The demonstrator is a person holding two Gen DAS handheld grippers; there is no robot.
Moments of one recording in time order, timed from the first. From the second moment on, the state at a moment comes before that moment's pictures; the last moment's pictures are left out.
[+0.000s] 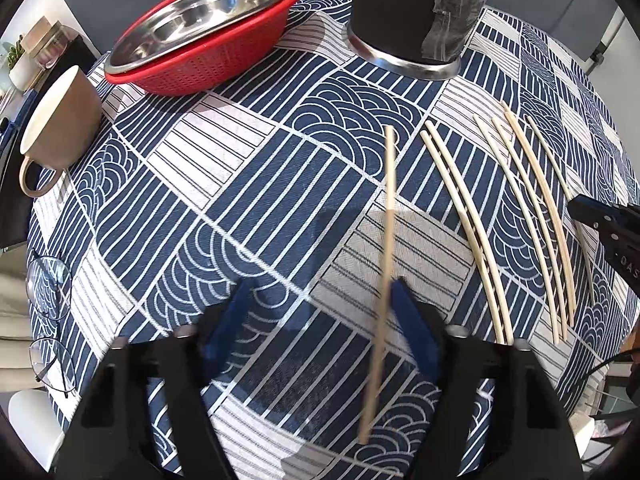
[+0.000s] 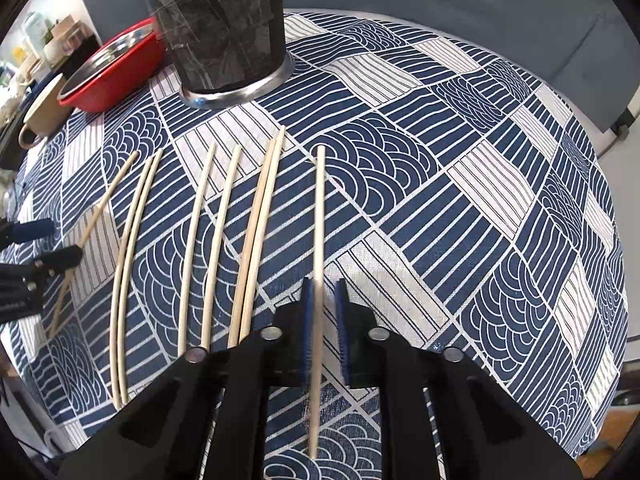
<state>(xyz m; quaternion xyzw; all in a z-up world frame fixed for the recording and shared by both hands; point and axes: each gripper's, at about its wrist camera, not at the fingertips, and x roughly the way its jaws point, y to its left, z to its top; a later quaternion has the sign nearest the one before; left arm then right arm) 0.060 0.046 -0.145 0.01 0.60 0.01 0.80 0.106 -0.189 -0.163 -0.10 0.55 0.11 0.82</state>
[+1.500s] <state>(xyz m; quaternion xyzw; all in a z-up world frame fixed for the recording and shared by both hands) 0.113 0.065 0.041 -0.03 0.44 0.01 0.90 0.142 -0.241 0.009 -0.03 0.41 0.10 0.91</state>
